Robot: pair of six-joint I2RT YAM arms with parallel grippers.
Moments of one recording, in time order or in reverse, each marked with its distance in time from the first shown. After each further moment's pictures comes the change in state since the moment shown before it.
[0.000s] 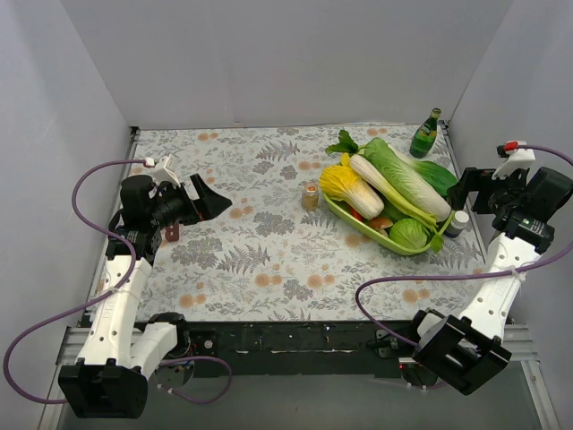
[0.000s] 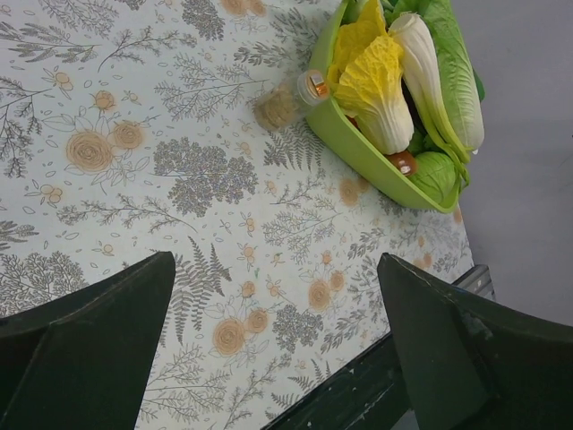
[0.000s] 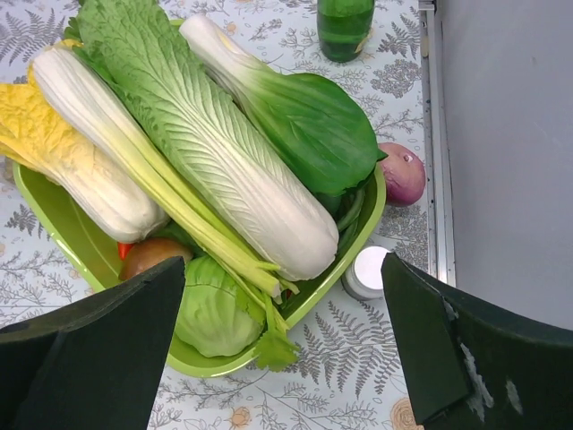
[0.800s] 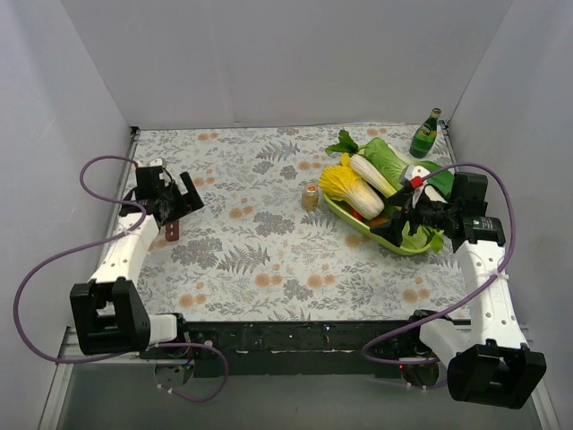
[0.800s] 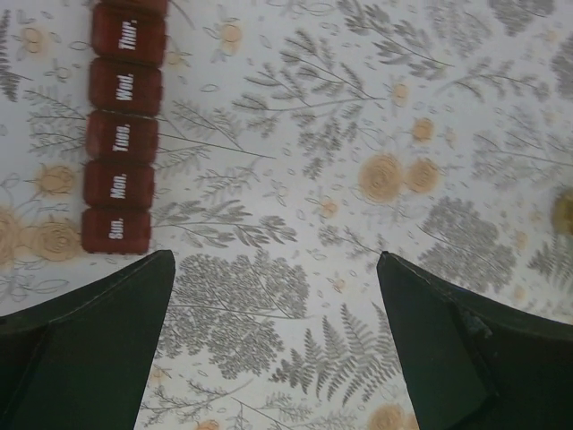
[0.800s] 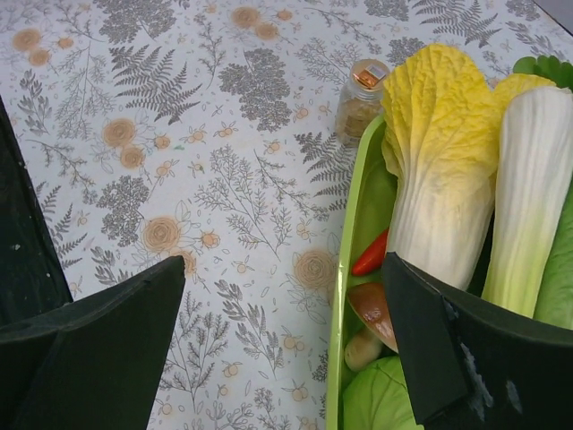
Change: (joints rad) left arm 0.075 0.325 0.020 -0.020 -0.468 0.089; right arm 0.496 -0.055 -0.141 -0.132 -0.396 -0.398
